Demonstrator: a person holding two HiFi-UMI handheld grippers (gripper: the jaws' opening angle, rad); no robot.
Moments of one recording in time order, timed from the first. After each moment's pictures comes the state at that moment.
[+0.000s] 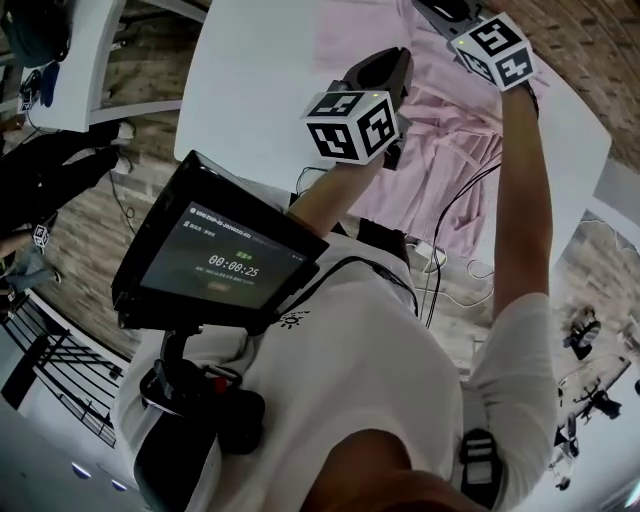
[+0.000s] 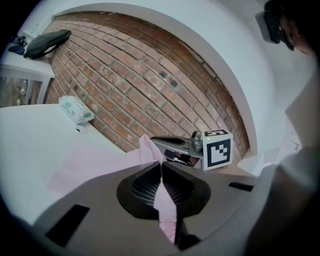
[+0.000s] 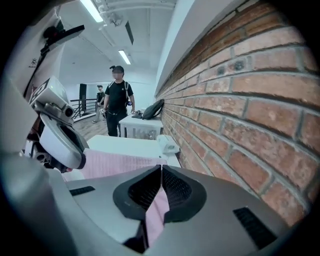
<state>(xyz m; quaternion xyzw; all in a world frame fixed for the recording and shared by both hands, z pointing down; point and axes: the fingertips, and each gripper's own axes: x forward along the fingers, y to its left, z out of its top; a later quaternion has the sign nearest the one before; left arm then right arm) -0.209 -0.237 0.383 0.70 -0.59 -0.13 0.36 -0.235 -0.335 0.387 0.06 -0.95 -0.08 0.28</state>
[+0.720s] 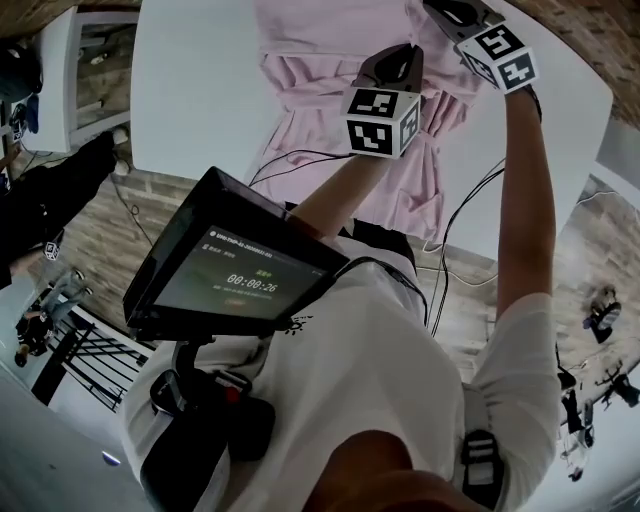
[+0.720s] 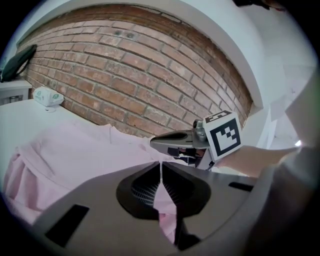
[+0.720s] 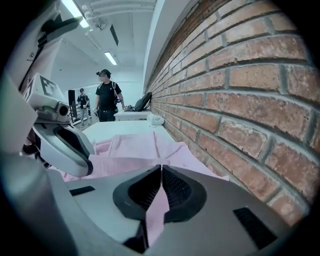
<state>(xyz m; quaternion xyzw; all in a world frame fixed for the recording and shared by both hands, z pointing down) -0.025 -0.285 0.476 0.74 -0.60 0.01 0.32 -0.043 -0.374 0.481 0.11 -0.95 -0.02 0.30</state>
